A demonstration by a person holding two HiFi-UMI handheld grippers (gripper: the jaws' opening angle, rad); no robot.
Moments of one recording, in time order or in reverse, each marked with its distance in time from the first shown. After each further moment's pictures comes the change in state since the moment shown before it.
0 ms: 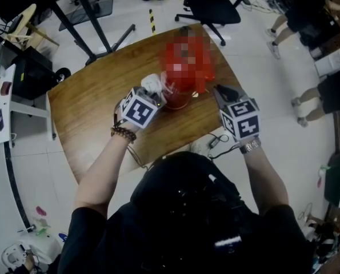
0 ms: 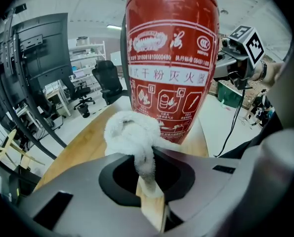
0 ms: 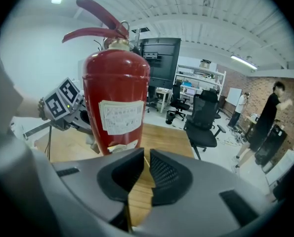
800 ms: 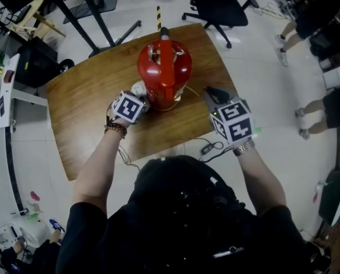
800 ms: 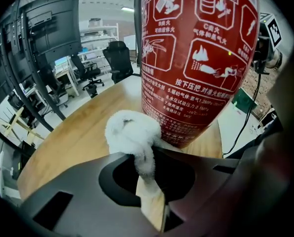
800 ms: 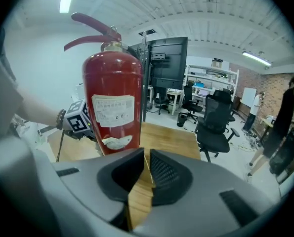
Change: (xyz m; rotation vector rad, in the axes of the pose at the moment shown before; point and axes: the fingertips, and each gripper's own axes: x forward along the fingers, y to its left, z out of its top) left arm 0.062 0.008 -0.049 -0.141 0.156 0.093; right arm 0.007 -0.026 -0.010 -0.050 -0.033 0.157
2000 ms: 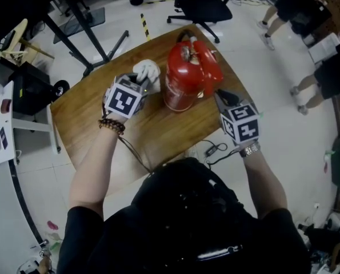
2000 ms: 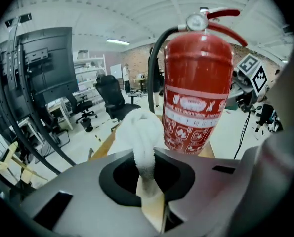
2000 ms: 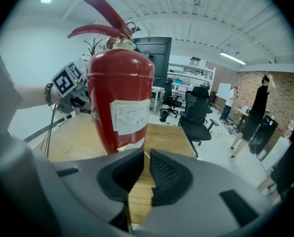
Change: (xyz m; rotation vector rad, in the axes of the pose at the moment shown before) left arm -0.115 0.054 0.090 0.185 -0.285 -0.083; right arm -0.007 0.043 0.004 0.141 0.040 -0.231
